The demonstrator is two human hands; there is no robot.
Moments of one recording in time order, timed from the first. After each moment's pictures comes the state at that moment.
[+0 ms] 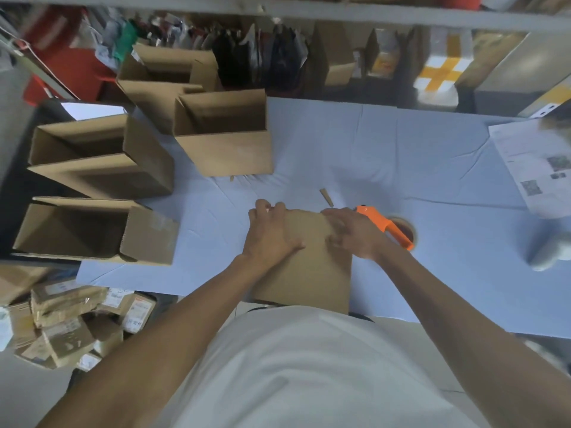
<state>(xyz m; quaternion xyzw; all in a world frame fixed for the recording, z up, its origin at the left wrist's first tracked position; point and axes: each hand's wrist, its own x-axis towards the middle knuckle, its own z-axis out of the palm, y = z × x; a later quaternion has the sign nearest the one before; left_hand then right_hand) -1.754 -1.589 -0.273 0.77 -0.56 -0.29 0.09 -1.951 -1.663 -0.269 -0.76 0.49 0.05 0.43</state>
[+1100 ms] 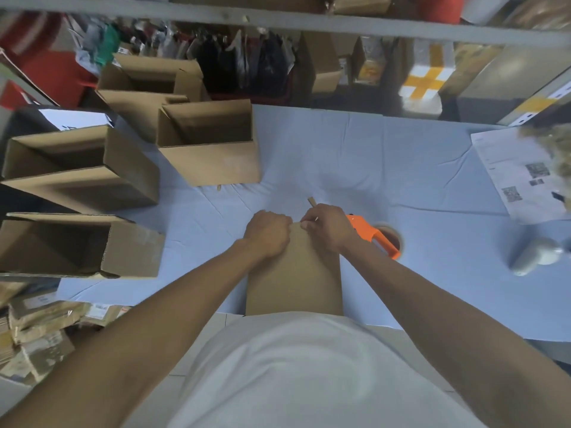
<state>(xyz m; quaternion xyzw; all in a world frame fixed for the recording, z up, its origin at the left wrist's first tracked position) -1.753 -1.640 -0.293 0.68 -0.68 -0.27 -0.04 -1.916 -1.690 -0.283 -0.77 0.50 -0.03 0.38</state>
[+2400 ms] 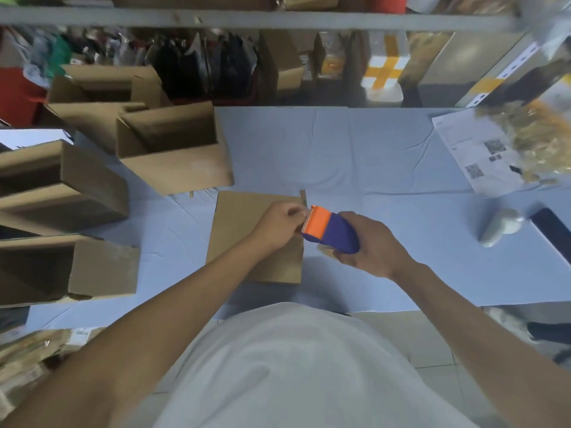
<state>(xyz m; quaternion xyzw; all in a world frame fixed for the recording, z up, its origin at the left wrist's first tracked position) -1.812 -1.647 -0.259 0.62 -0.47 -0.57 0.28 -2.034 -1.648 -0.253 -0.80 0.51 -0.03 0.30</state>
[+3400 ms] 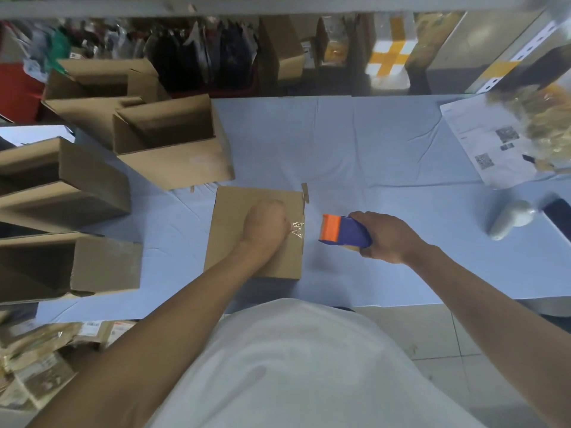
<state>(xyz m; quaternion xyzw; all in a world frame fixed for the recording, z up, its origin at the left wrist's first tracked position) -1.808 -1.646 -0.265 0.75 -0.60 -0.27 0.05 -2.070 -1.676 -0.280 -0.82 0.49 0.12 0.26</state>
